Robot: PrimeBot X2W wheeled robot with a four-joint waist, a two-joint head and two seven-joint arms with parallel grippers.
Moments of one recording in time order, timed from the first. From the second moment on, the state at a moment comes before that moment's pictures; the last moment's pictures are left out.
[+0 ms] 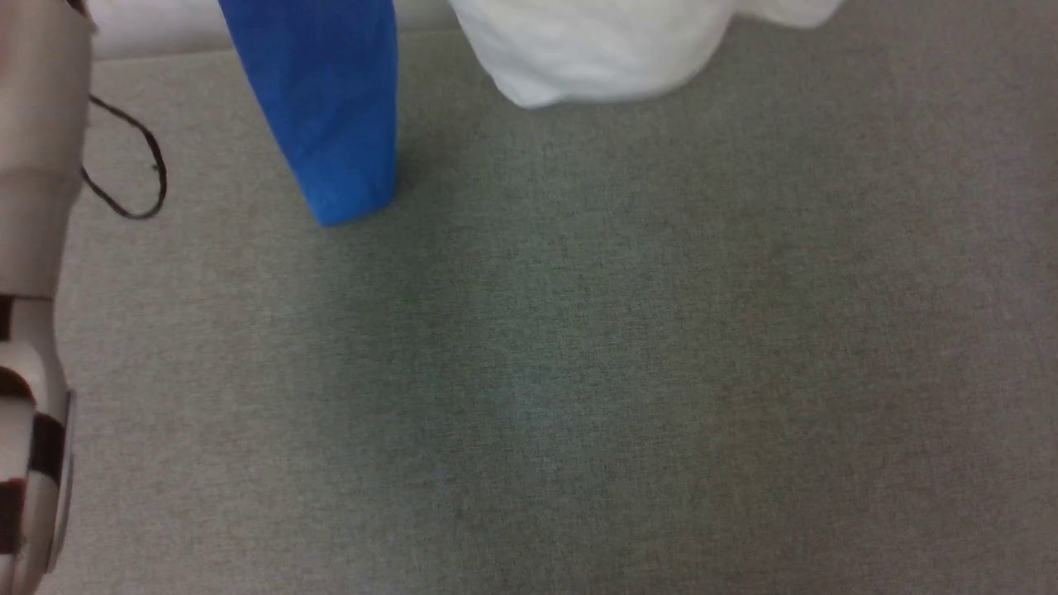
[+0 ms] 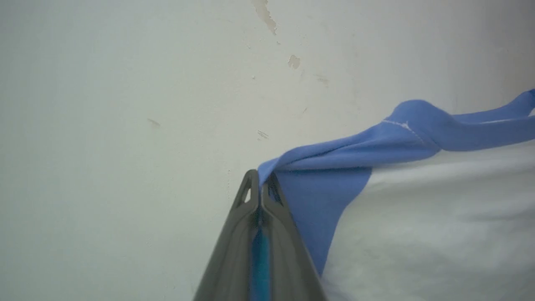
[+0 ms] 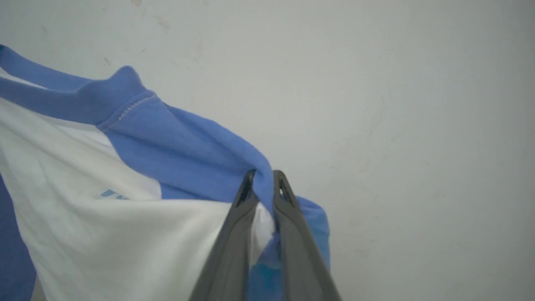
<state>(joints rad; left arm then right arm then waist) -1.41 0.39 -0.43 0.69 -0.49 -0.05 -0.16 -1.34 -0.43 0.32 0.54 0.50 0.13 0.15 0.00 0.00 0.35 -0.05</state>
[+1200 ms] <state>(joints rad) -0.05 0.29 -0.35 0.24 -0.56 0.07 -0.12 -0.36 -0.43 0.56 0.46 0.64 0.13 -0.21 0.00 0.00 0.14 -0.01</state>
